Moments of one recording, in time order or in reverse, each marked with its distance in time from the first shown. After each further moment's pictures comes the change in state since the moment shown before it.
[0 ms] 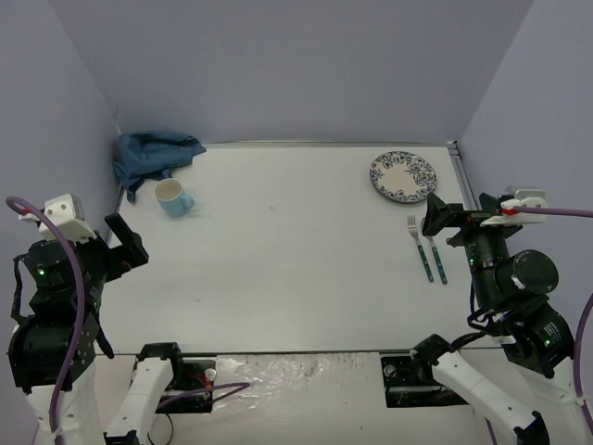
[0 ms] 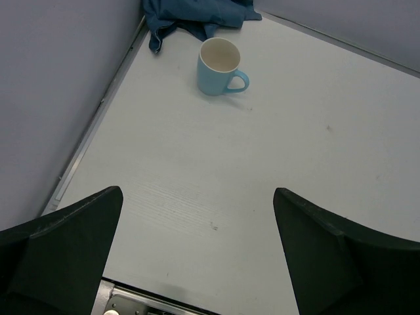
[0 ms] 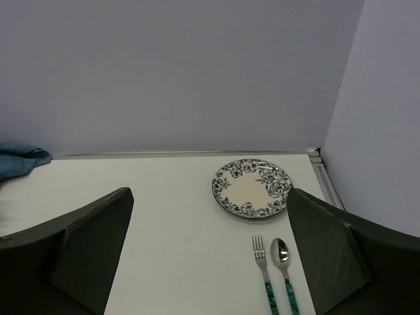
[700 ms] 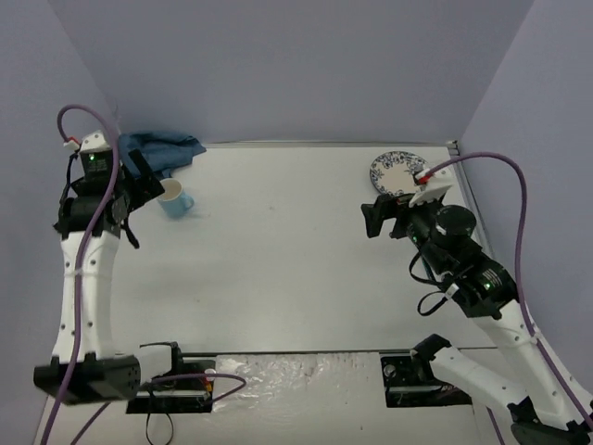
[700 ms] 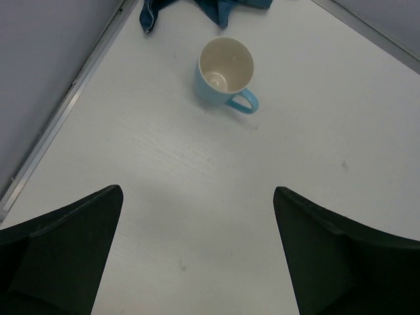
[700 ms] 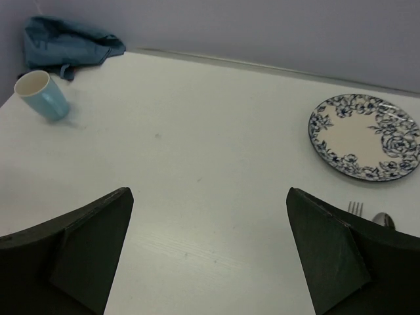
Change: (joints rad) left arm 0.018 0.581 0.082 0.256 -0.056 -0.163; right arm 0.006 0.271 -0.080 0.000 -0.338 0.154
